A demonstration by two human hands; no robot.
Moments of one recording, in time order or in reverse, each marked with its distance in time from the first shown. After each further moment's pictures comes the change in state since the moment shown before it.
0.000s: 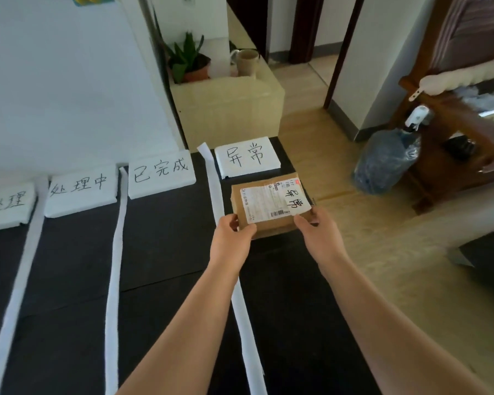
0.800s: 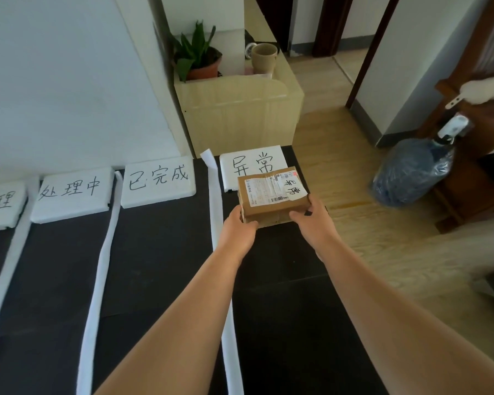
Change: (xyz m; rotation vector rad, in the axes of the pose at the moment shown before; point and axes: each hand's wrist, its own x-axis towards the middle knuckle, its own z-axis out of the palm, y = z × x) left_hand 0.112 0.022 0.032 0.102 -0.046 -0.006; right_hand 0.128 -0.017 0.034 -0.072 -0.179 -0.007
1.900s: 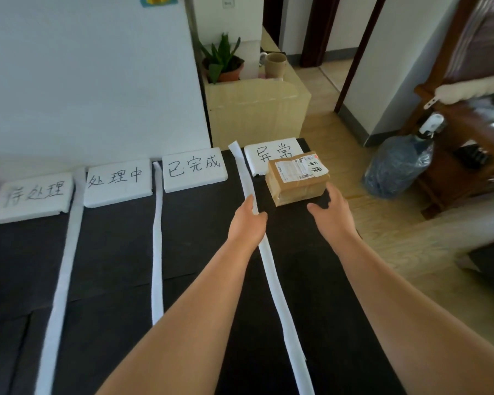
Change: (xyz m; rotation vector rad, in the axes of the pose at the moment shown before) left_hand -0.085 -0.028 -0.091 0.032 -0.032 0.040; right_hand -0.125 -0.032 0.042 -0.114 0.256 -0.040
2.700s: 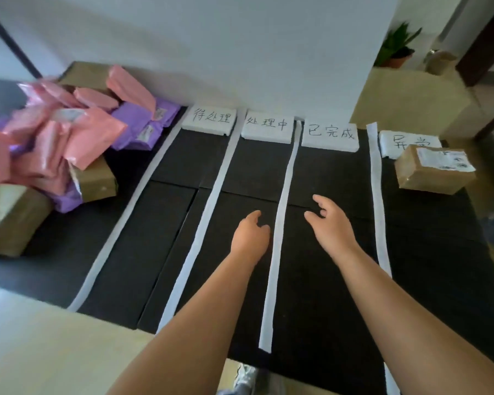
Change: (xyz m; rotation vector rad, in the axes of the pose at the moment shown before) left_hand -0.205 -0.191 -0.161 -0.073 0.375 -0.247; right_hand -0.254 -0.041 0.137 -0.093 -0.453 -0.287
